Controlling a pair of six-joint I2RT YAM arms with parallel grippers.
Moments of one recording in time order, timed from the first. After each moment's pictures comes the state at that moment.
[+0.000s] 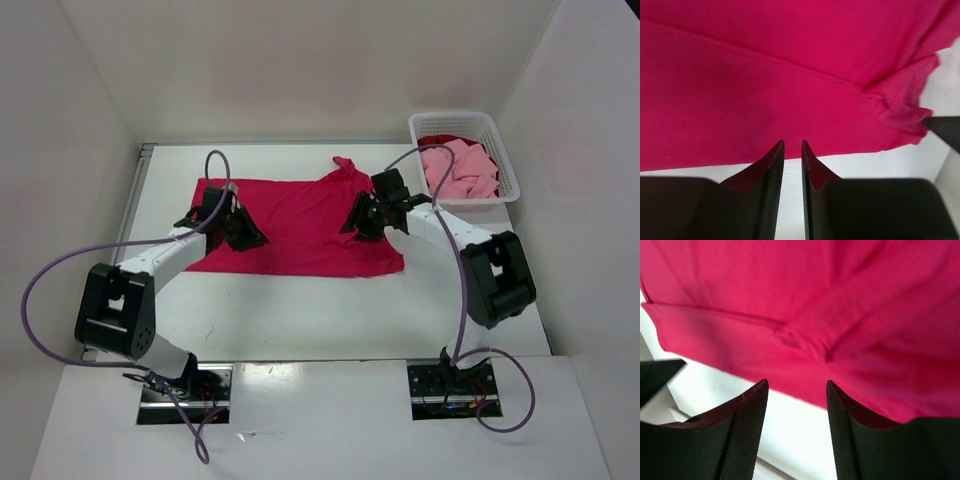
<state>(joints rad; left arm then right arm) -0.23 1.49 0.92 -0.25 0.24 -0.73 0.40 1.69 1.15 -0.37 -0.24 0.74</state>
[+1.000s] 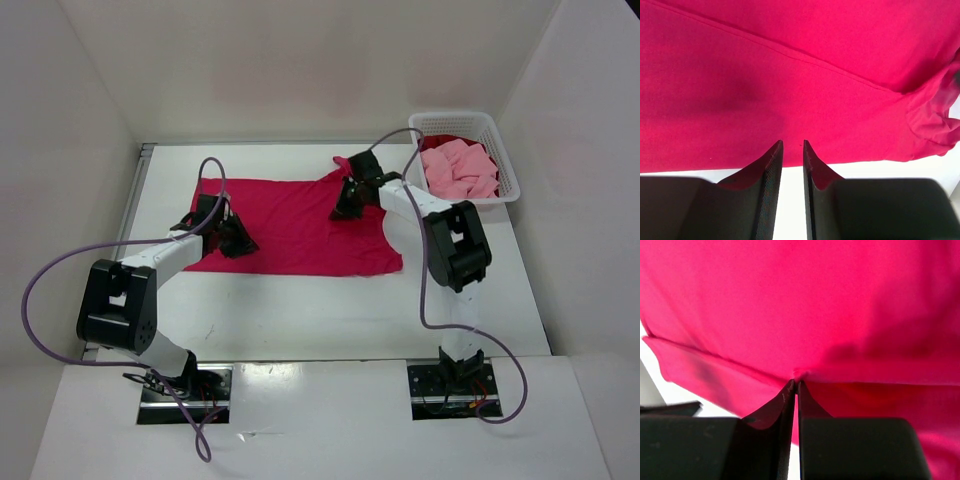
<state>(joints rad) -0.17 1.54 0.86 -0.24 0.22 -0.68 0.41 2.03 1.48 -0.40 -0.24 0.75</state>
